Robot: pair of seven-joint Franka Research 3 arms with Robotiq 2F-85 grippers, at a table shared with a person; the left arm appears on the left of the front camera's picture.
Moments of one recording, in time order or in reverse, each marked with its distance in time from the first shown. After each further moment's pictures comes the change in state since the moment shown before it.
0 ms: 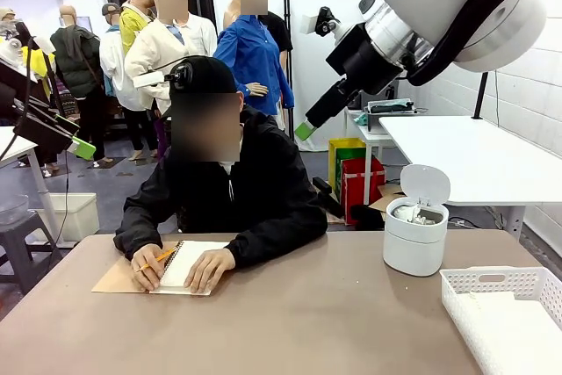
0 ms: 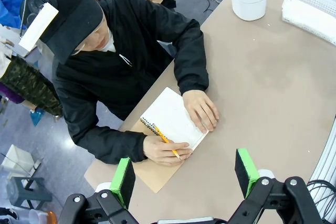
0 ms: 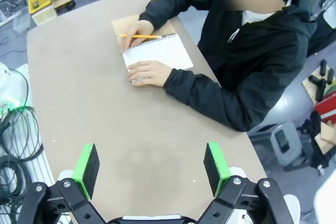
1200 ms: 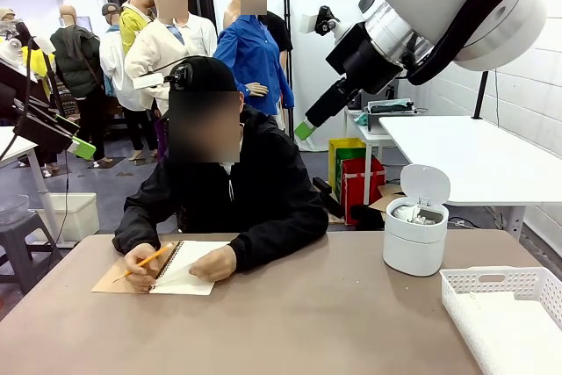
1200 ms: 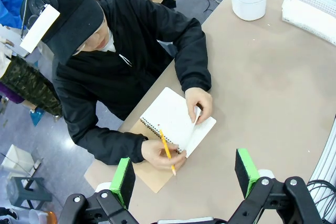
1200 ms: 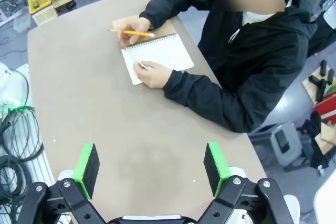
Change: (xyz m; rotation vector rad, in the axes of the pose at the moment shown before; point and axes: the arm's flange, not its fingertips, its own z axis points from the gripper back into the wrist) left arm 0.000 0.000 0.000 0.000 0.000 0.000; right arm 0.001 0.000 0.001 0.000 -0.001 0.001
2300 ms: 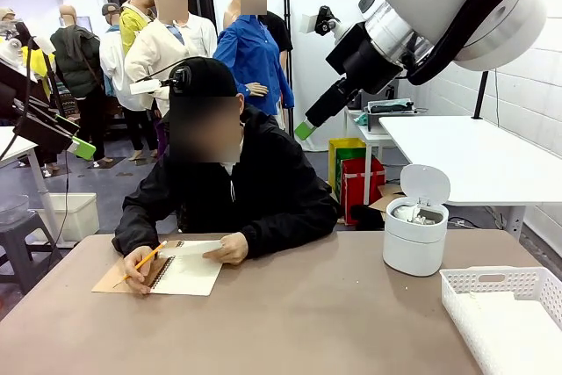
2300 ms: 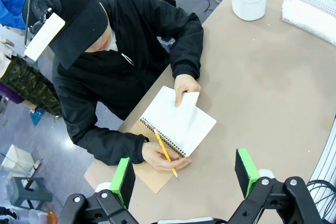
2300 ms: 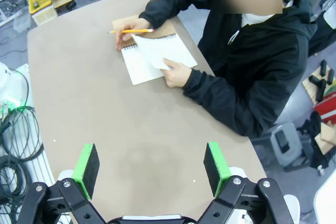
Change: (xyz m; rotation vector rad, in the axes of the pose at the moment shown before) left arm 0.000 0.000 0.000 0.000 0.000 0.000; right arm 0.000 0.000 0.000 0.000 0.000 0.000
